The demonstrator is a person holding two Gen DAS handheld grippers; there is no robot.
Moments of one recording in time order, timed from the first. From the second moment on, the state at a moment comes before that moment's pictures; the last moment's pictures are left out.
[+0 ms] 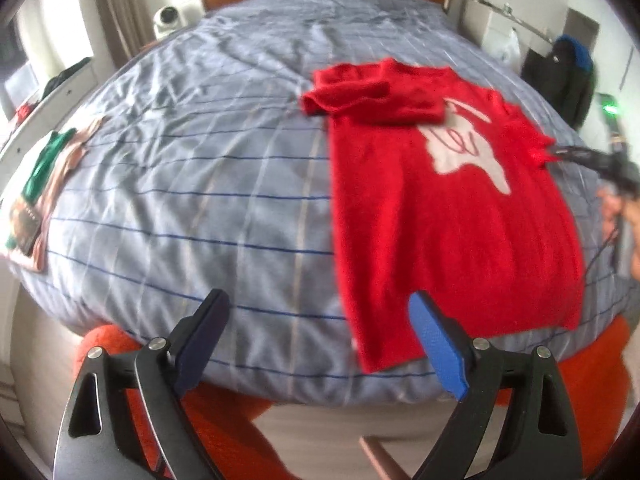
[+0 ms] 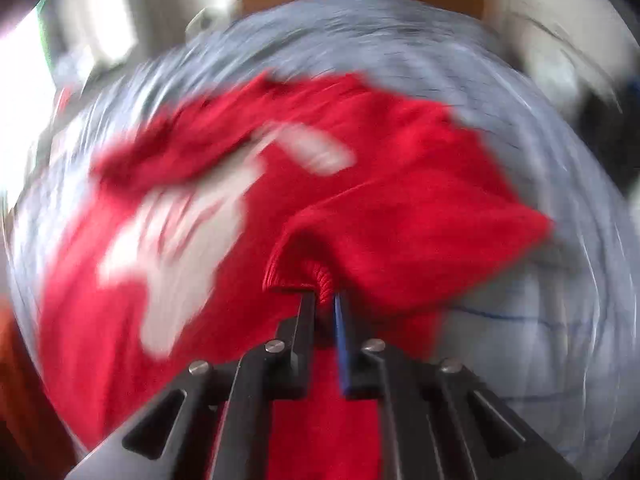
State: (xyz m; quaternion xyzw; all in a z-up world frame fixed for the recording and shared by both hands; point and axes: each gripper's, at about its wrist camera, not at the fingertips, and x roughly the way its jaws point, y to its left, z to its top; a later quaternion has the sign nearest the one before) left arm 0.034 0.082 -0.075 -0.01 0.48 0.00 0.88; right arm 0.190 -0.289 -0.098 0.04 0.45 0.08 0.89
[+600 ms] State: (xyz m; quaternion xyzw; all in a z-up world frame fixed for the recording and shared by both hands) left arm 0.035 0.071 -0.069 0.00 0.48 -0.01 0.88; right arm 0.083 -0.575 -0.071 0.23 0.38 -0.22 0.87
